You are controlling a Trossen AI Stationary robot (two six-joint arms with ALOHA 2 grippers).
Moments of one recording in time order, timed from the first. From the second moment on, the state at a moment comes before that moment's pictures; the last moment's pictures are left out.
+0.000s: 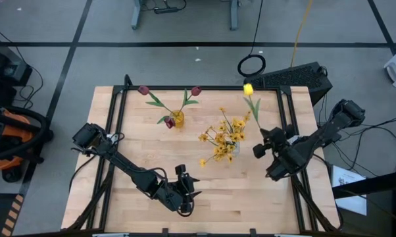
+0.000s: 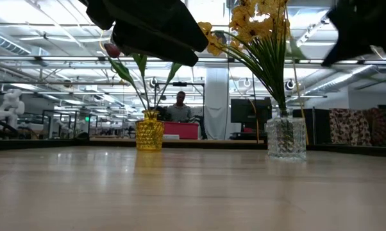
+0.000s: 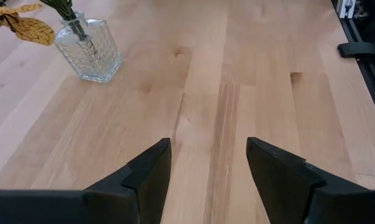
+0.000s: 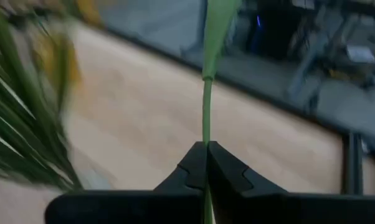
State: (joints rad) left arm -0.59 1.84 1.16 -0.04 -0.61 -0.44; right arm 0.64 1.22 0.82 -1.45 1.08 1.79
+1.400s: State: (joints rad) left arm -0.57 1.84 1.16 0.64 -0.62 0.03; right arm 0.82 1.38 1.13 0.35 1.12 -0.13
